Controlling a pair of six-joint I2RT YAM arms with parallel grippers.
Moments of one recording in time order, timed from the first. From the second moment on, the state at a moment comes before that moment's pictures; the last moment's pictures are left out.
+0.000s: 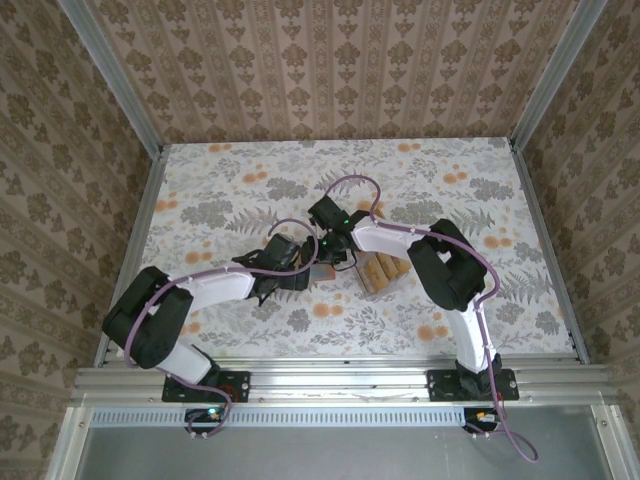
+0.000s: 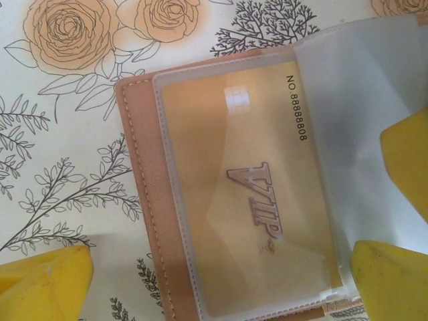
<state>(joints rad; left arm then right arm) -0.72 1.52 0.68 -0.21 -0.23 -0.43 0.70 2.07 1.44 -0.45 -0.24 0.63</state>
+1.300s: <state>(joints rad) -0.60 1.18 0.67 -0.38 -0.21 -0.46 0.71 2.07 1.54 -0.39 -0.38 0.71</state>
